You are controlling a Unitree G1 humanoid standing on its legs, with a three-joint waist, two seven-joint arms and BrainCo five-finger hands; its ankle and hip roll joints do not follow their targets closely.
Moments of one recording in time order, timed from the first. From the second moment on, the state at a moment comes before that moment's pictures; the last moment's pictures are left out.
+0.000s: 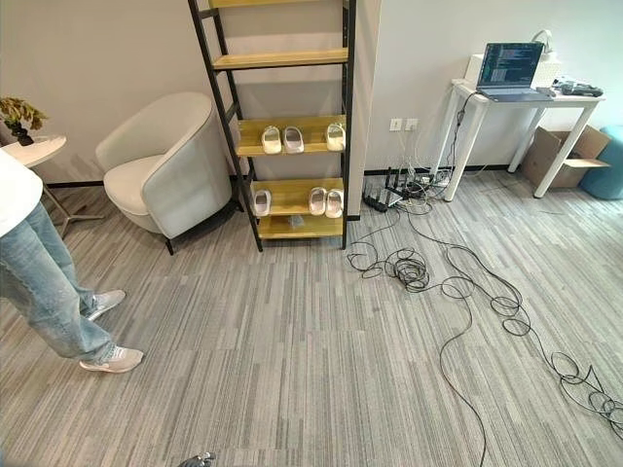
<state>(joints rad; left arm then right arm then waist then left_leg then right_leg) 0.00 0.21 -0.43 1.32 0.03 -0.12 -0.02 0.09 -0.27 0.28 1.36 0.16 -0.10 -0.05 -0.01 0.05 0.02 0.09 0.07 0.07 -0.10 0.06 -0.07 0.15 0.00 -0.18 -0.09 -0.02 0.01</state>
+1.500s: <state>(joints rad) -0.08 0.28 -0.32 1.37 -0.09 -0.12 0.01 -0.01 -0.21 0.23 1.35 0.19 -0.11 -0.04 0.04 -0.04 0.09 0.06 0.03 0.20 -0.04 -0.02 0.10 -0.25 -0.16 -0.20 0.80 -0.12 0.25</state>
